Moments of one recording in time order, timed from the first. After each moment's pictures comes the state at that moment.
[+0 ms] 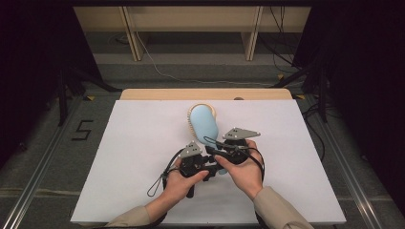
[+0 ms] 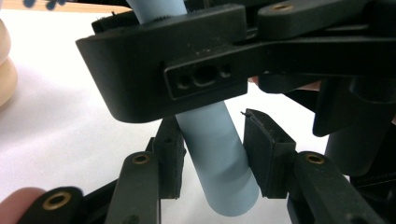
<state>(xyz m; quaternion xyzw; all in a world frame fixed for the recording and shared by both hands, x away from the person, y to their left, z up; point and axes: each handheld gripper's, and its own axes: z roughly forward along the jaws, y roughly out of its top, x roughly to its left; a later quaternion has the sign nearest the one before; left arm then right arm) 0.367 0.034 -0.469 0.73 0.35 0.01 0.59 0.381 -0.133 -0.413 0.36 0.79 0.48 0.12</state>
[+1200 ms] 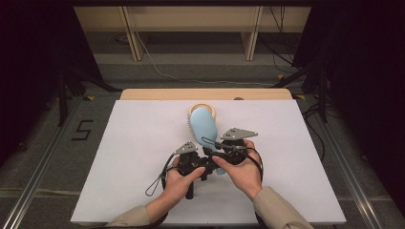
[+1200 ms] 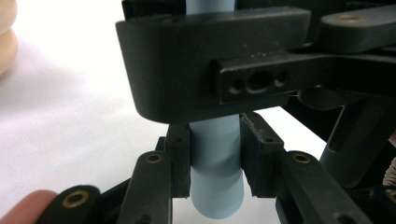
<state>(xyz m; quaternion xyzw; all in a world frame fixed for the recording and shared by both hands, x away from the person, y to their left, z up) 0.371 0.041 -0.473 0.70 0.39 -0.04 0.60 0.382 -0.129 -0.414 0.35 0.80 0.48 0.12</state>
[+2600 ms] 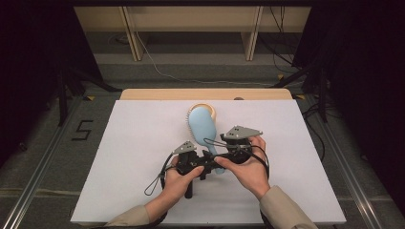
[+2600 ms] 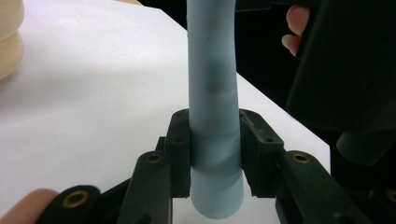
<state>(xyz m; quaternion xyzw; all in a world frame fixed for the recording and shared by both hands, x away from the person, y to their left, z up) 0.373 0.045 -0.474 0.70 0.39 -0.04 0.60 0.377 -0.137 -0.398 0.33 0.80 0.47 0.15</state>
